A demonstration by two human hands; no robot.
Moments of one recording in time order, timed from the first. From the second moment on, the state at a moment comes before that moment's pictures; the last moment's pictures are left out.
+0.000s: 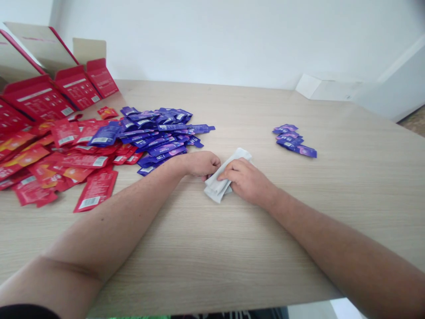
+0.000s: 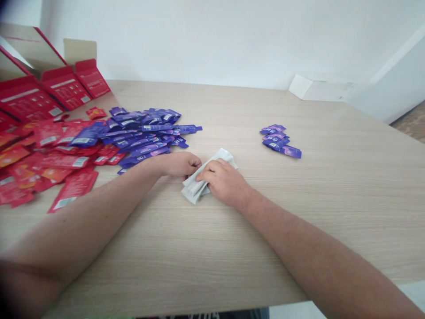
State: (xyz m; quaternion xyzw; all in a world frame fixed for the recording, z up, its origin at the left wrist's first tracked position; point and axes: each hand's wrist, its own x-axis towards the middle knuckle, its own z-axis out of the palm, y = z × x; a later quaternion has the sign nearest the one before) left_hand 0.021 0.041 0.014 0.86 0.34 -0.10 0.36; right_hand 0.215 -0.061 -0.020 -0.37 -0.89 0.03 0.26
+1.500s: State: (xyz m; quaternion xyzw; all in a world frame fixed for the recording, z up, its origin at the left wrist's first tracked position) left_hand 0.021 0.041 0.015 0.86 0.34 -0.09 0.37; right_hand 0.200 -0.071 -0.022 -0.30 -0.92 0.04 0.23
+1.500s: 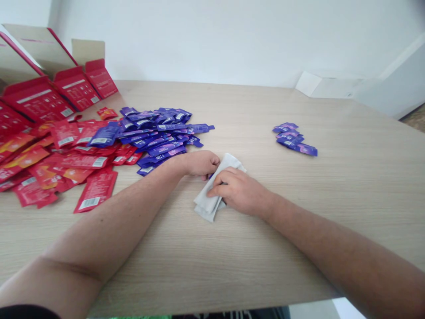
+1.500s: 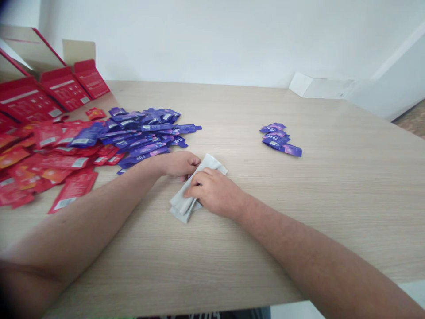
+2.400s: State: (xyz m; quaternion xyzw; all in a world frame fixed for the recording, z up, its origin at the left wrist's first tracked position) left_hand 0.021 0.041 0.013 0.85 0.35 -0.09 0.38; right_hand 0.221 -0.056 -0.021 -0.36 -0.89 0.04 0.26
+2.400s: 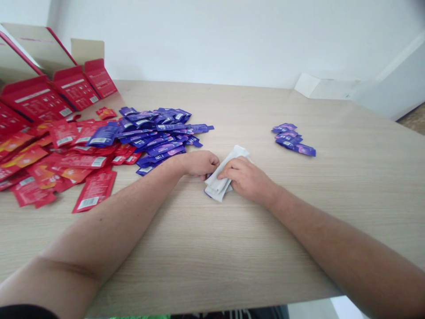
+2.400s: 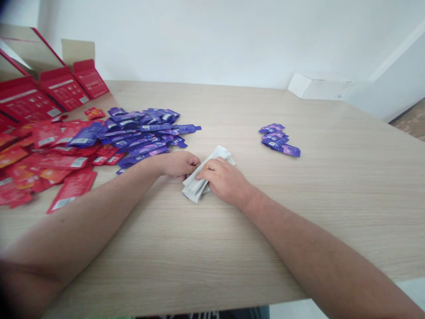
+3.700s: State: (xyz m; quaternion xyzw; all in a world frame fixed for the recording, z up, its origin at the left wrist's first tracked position) left_hand 0.021 0.039 0.016 0.85 0.35 -0.09 0.38; right_hand 0.204 -0.069 -0.020 -0.32 -0.91 0.04 0.25
